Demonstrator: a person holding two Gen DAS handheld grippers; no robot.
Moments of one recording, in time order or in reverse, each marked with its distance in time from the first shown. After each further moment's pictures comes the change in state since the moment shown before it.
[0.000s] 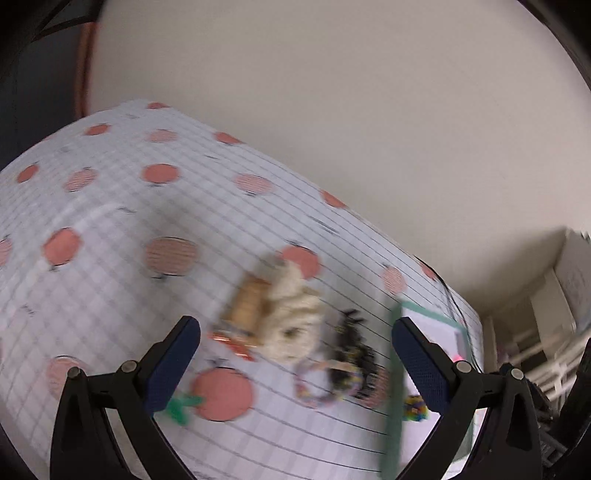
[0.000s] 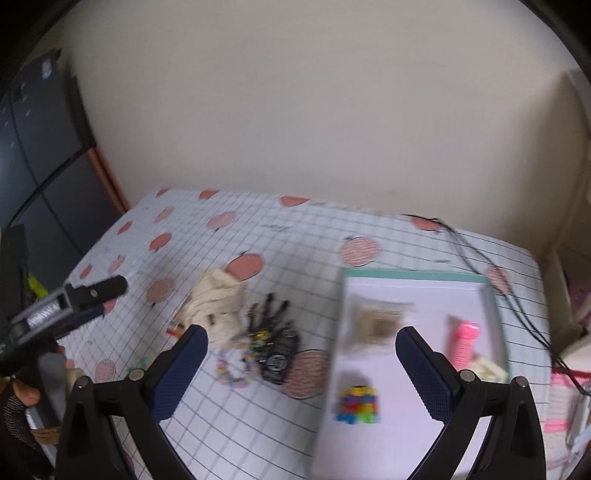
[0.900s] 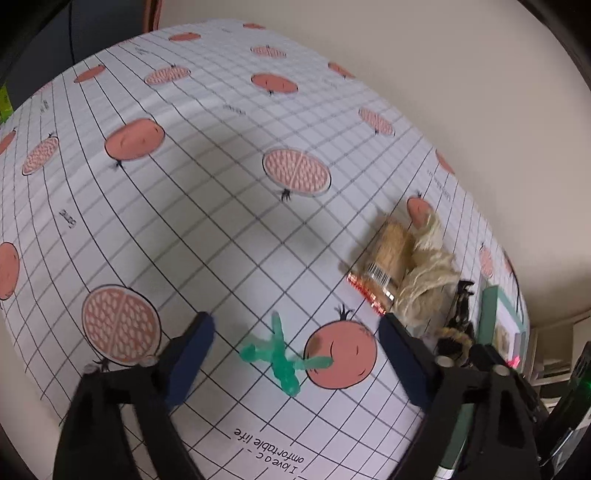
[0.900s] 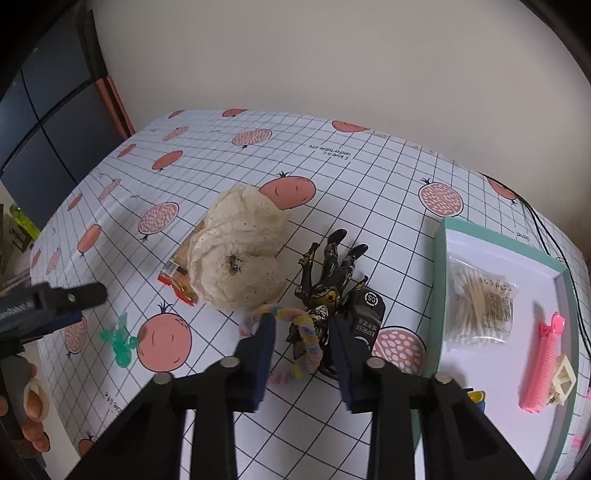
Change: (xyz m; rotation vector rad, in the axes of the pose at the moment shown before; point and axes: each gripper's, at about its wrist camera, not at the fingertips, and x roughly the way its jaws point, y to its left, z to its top) left arm 0.043 0.094 -0.034 -0.193 0.240 0.188; right arm 0.110 0.060 -0.035 -0.126 0.195 0.010
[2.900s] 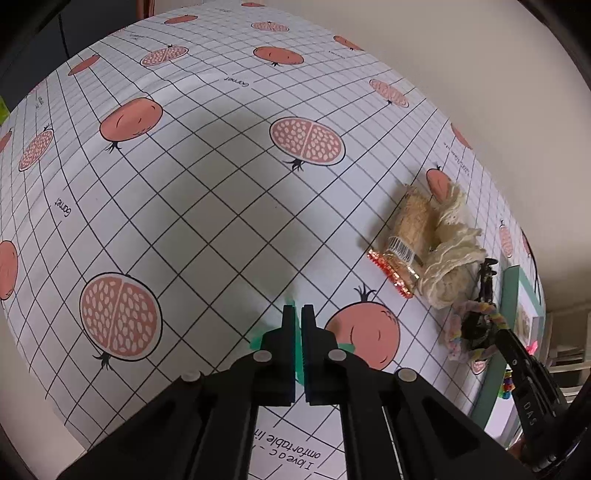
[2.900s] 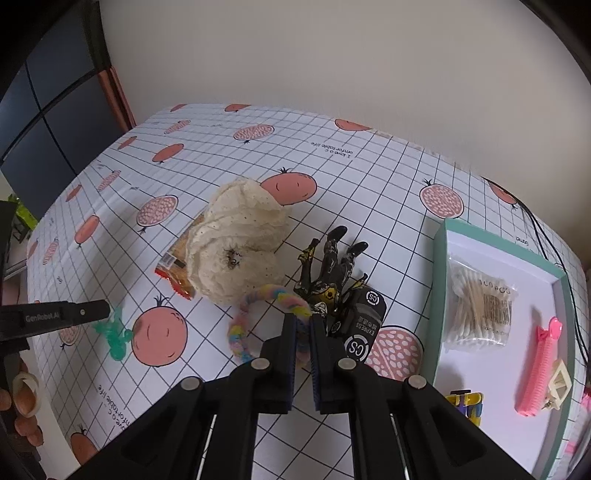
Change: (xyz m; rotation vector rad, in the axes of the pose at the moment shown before) left arm 0.015 0.006 0.000 0.017 0.073 0.050; right arm 0.003 0.001 0.000 -0.025 0.000 -0.018
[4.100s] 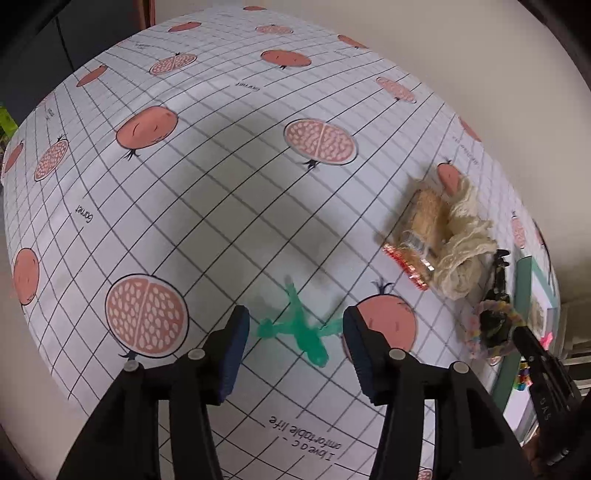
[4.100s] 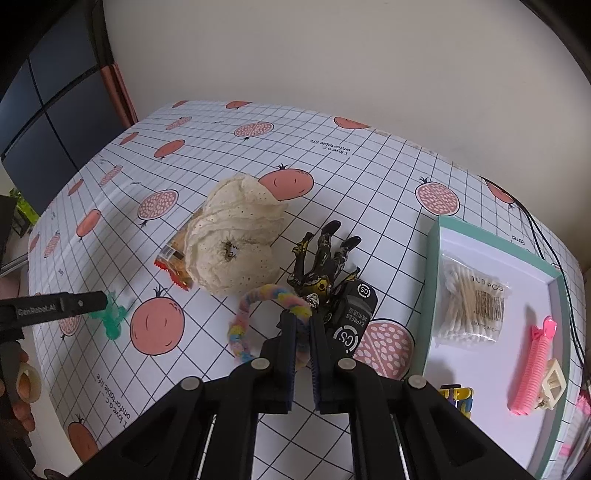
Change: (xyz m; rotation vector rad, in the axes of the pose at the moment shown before) left arm -0.004 -0.002 -0.006 0.033 0.011 0.085; right arm -0.006 -0.005 -0.004 -0.012 0.012 -0.001
